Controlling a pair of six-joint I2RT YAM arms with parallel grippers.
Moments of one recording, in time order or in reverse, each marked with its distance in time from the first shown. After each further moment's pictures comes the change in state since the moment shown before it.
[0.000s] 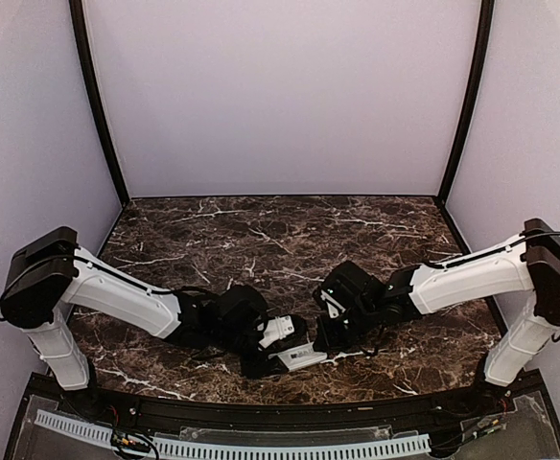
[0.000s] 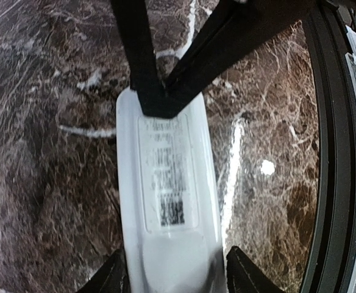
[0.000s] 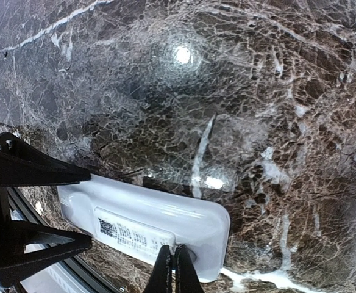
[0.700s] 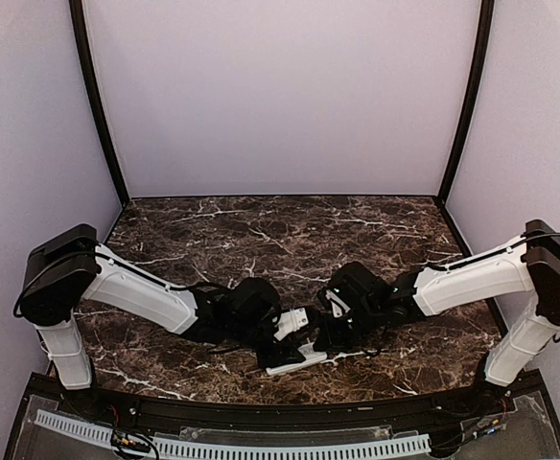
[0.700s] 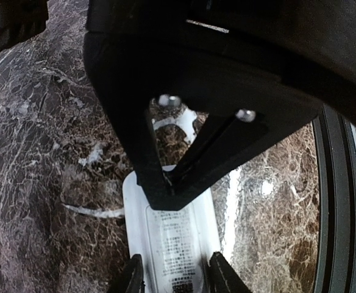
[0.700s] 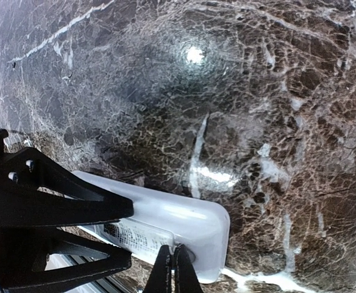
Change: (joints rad) left arm 0.016 0.114 0.105 0.093 0.063 0.035; right arm -0.022 -0.002 -0.052 0.079 -0.051 0.056
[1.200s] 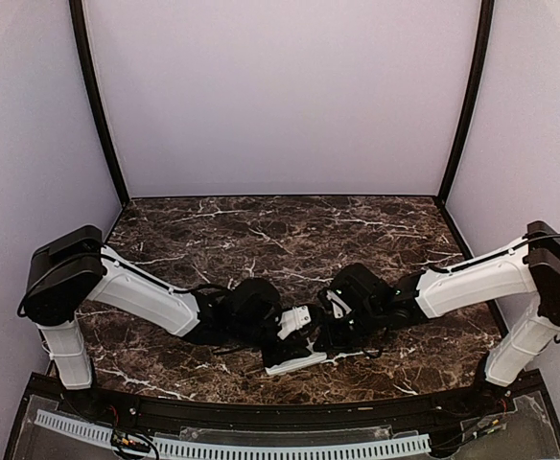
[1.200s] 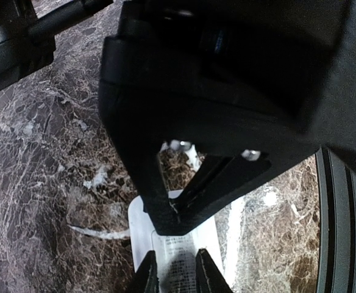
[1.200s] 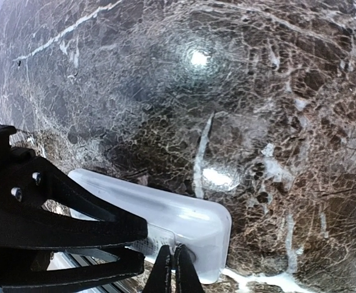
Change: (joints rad) left arm -0.002 0.024 -0.010 0.105 0.006 -0.010; right arm -0.001 -0.029 -0.027 0.036 0.000 0.004
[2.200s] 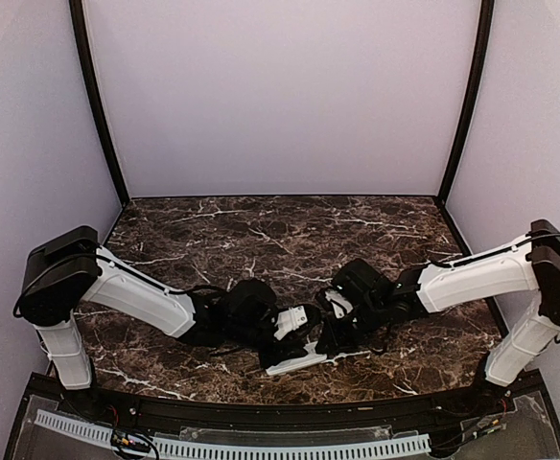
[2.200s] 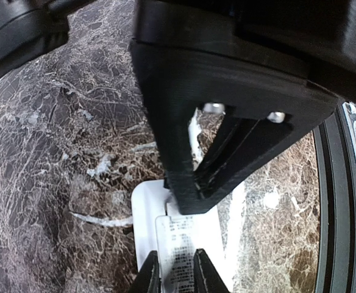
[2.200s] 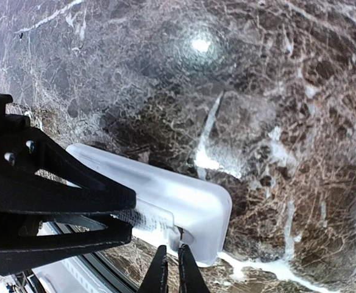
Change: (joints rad) left arm -0.001 -0.024 -0.034 0.000 -0.017 -0.004; right arm -0.030 -0.018 0.022 -0.093 -0.064 -0.114
